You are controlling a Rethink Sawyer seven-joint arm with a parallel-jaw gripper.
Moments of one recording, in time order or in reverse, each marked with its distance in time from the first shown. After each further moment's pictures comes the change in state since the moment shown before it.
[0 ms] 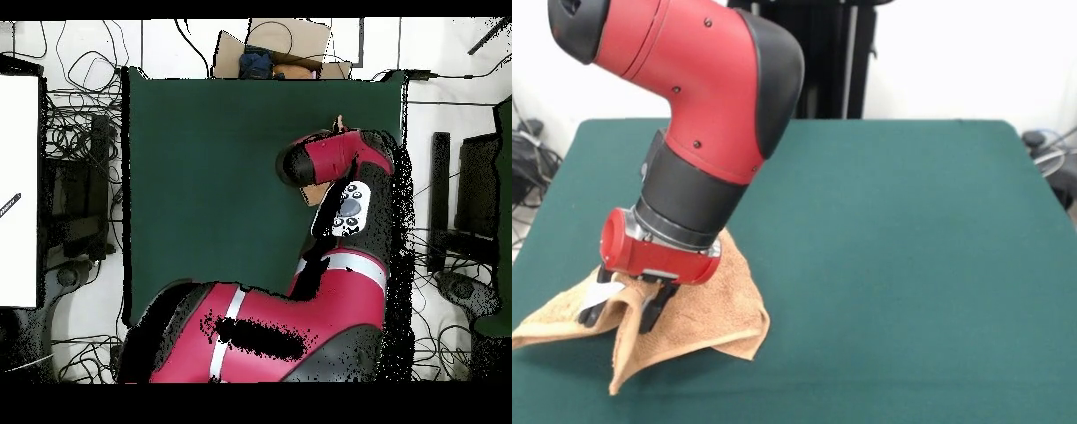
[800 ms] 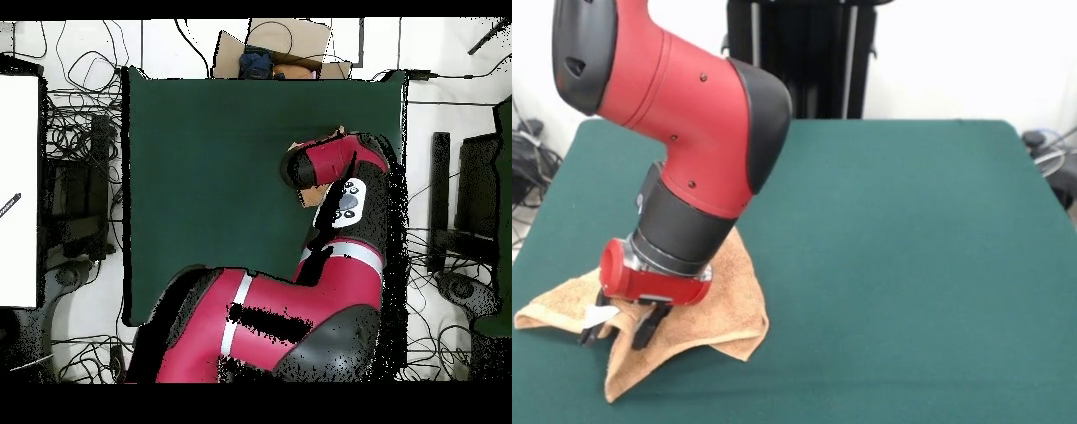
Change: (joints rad) arm -0.016 0.088 -0.001 -0.055 -0.042 0.000 0.000
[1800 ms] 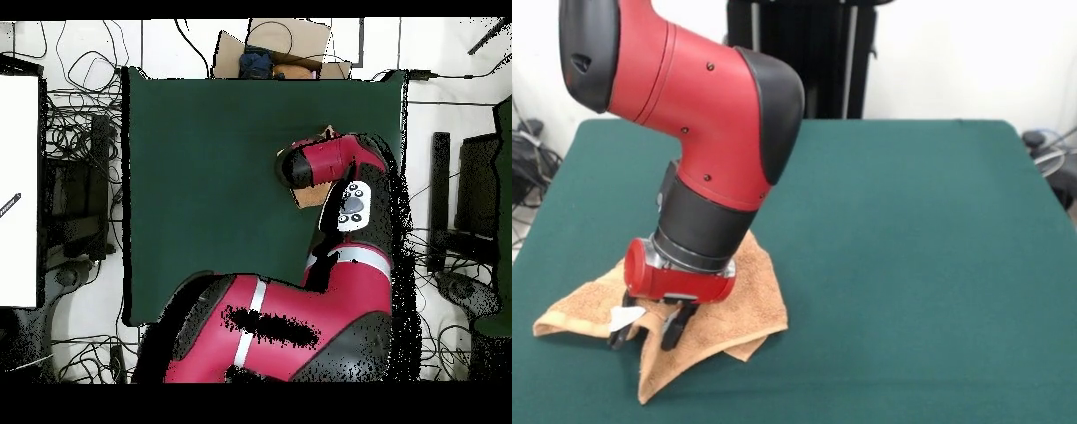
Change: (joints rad) arm -0.026 -0.050 0.086 0.054 -0.002 0.000 0.000
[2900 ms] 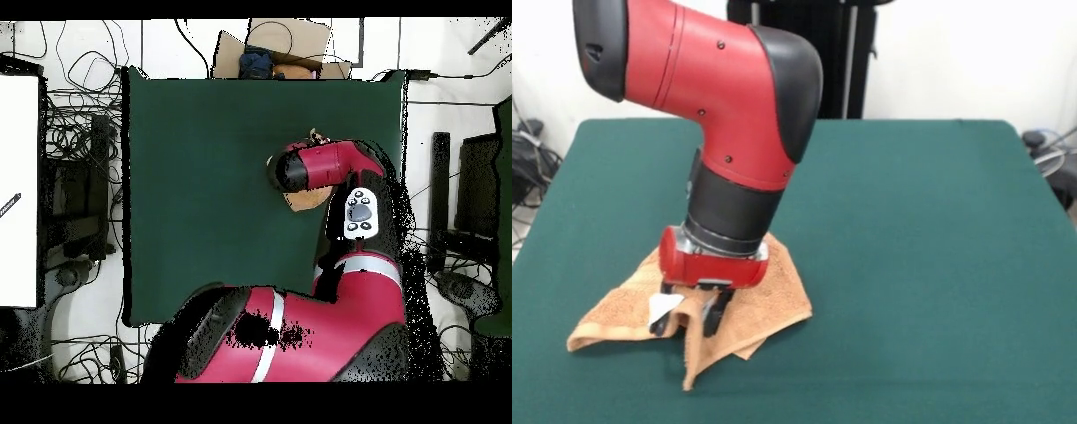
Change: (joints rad) arm -0.040 -0.075 0.097 0.110 0.033 0.000 0.000
